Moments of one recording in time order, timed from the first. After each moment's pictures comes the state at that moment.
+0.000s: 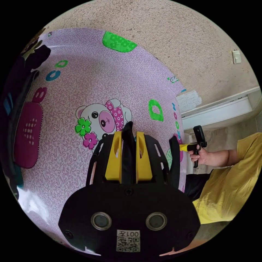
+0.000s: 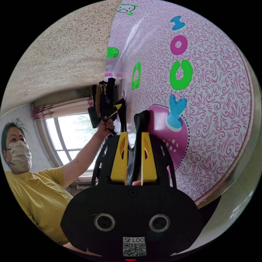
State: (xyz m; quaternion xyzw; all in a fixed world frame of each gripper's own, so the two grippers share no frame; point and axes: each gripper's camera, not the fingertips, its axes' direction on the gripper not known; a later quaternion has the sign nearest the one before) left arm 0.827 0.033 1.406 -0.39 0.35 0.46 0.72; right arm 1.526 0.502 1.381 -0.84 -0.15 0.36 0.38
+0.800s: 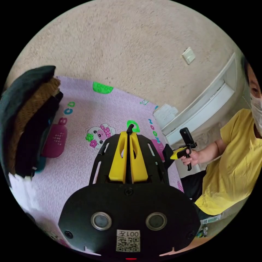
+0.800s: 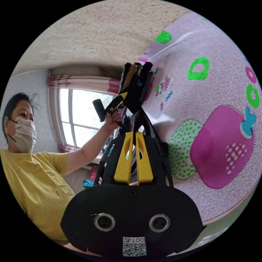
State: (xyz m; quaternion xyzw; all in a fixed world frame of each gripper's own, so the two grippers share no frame) left arm 0.744 -0.019 1.282 -0.24 0.45 0.46 0.73; right arm 1.437 0.434 1.320 -0.81 -0.30 0.32 0.39
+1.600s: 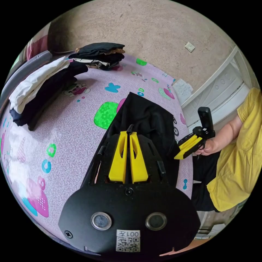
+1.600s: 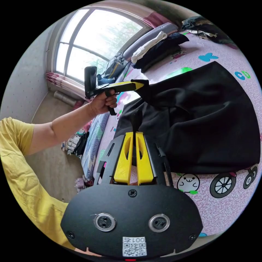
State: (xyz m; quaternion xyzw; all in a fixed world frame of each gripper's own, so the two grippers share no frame) left arm 0.325 0.081 1.065 -0.22 0.29 0.41 0.84; right arm 1.187 0.317 0.911 -0.83 -0.50 0.08 0.23
